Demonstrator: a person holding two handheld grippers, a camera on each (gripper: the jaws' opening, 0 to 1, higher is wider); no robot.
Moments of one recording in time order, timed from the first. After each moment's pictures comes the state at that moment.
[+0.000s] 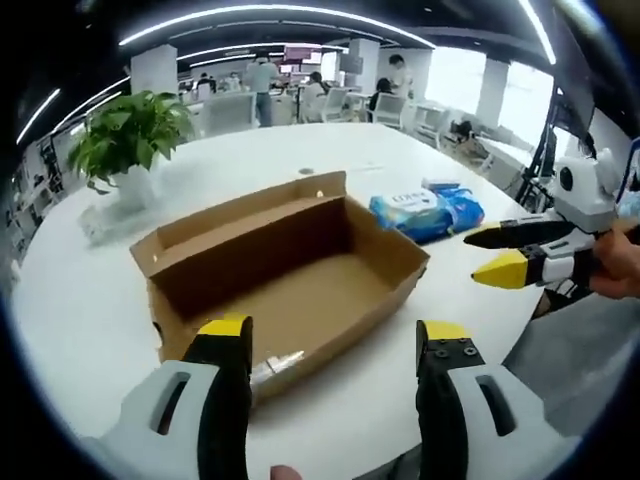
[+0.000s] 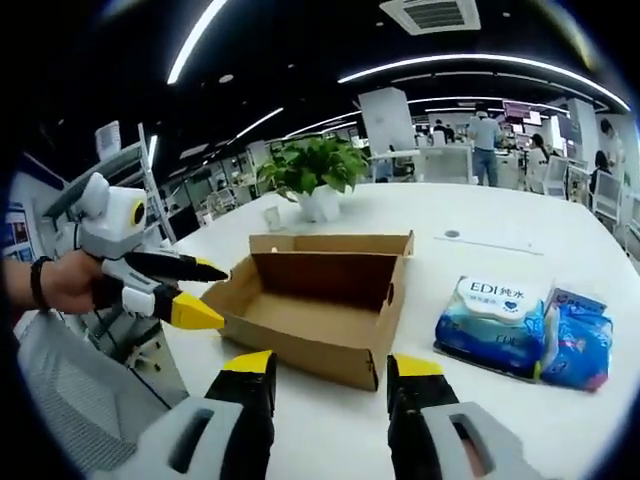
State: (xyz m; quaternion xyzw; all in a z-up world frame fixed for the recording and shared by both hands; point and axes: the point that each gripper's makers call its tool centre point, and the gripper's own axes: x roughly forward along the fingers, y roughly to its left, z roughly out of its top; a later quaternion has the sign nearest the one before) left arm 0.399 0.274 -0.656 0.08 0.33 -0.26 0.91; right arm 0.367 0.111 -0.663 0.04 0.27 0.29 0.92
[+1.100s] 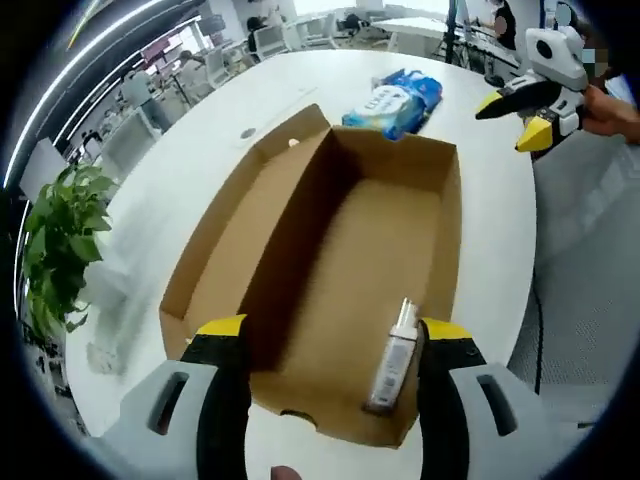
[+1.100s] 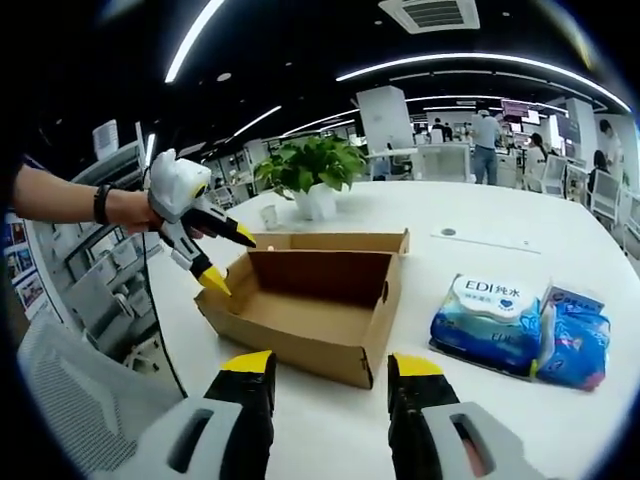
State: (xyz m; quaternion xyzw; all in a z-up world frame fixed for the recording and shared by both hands) left arm 0.462 0.313 -0.698 0.33 0.40 -0.43 0.74; right arm 0.368 0.107 -0.667 0.04 0.28 0.28 0.92
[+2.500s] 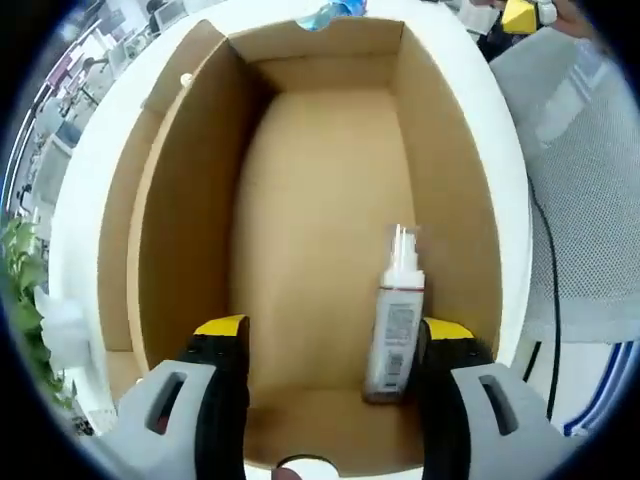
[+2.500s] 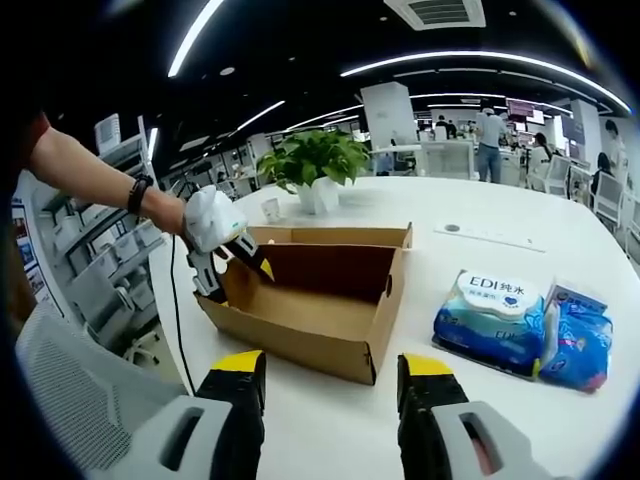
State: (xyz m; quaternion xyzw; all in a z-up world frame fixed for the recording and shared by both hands) left arm 0.441 0.330 -0.775 0.44 0.45 -0.51 0.59; right arm 0.366 0.110 -0.673 0.03 0.29 0.29 0.91
